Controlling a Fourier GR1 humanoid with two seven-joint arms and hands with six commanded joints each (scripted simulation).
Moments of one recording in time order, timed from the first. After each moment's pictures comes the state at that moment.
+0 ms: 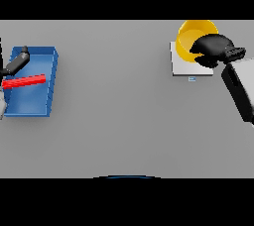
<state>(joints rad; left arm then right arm) -0.43 0.65 -0.20 -1.21 -0.23 0.18 0.50 -0.85 -0.54 0.42 -0.77 0.82 0.33 -0.21</state>
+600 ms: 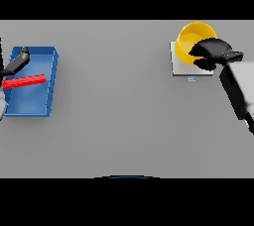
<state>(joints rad) -0.44 0.65 -0.21 -1.18 -0.24 0.19 0.50 -0.89 -0.49 0.40 -0.58 0.80 0.25 -0.28</state>
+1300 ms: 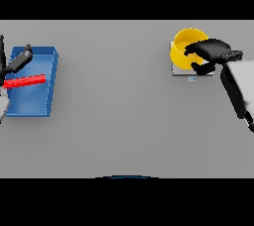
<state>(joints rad) -0.47 0.63 -0.21 -1.16 -0.24 0.18 0.51 -0.91 -0.49 0.43 -0.55 0.84 0.26 -0.34</state>
